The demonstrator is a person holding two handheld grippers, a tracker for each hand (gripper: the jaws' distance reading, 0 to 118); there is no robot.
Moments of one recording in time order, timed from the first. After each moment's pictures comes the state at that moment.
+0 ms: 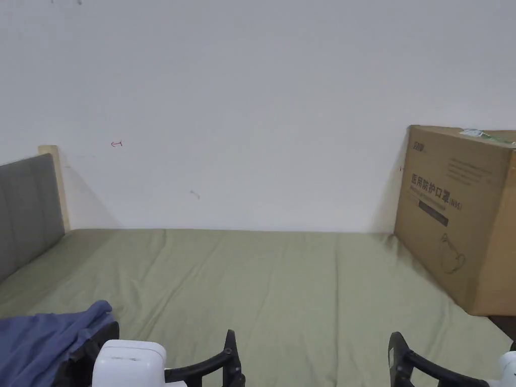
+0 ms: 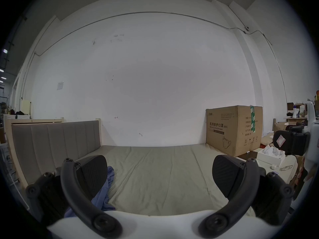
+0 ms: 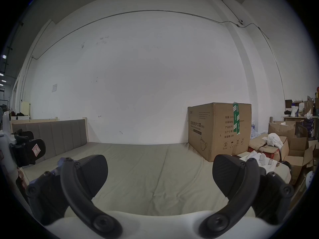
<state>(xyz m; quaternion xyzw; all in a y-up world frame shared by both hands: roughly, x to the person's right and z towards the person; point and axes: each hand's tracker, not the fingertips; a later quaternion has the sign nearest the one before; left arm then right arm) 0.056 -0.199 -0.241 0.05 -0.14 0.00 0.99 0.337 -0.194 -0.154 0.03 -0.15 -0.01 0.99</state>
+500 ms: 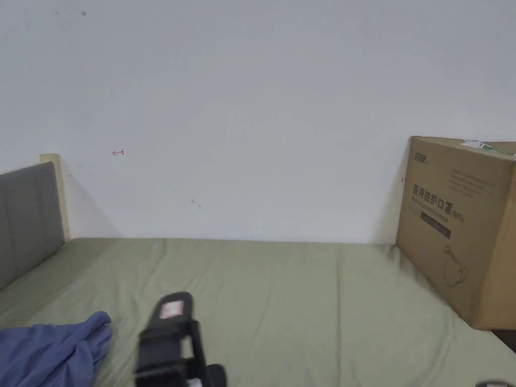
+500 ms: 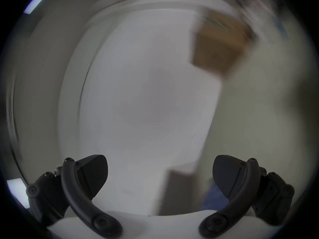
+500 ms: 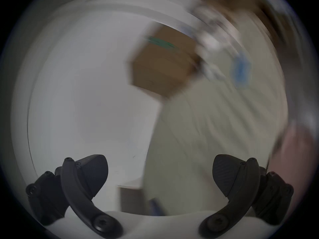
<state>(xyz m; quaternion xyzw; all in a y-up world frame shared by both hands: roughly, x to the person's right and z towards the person) 0.113 -0.238 -0.254 0.16 0.04 -0.71 0.68 0.417 -0.271 -0.150 -0.02 -0.21 -0.72 0.66</state>
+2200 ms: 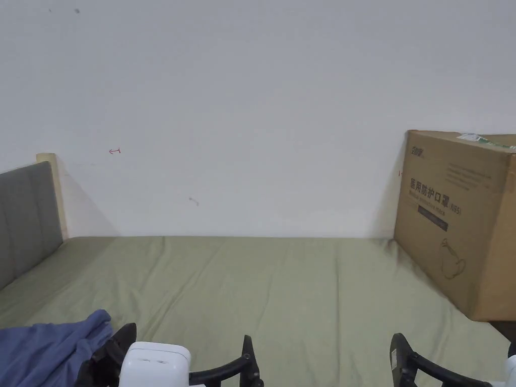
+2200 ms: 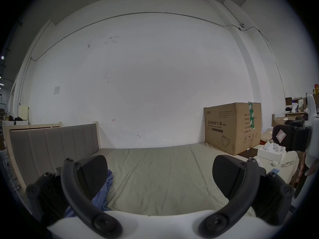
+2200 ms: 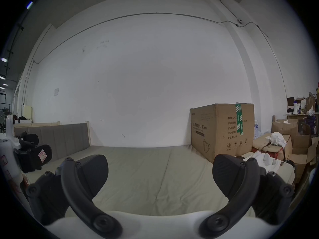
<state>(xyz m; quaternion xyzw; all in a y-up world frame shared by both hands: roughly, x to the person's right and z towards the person) 0.070 -0.198 -0.250 0.05 -0.16 -0.02 0.99 0.343 -0.193 -0.161 0.04 -0.14 -0.02 0.99</state>
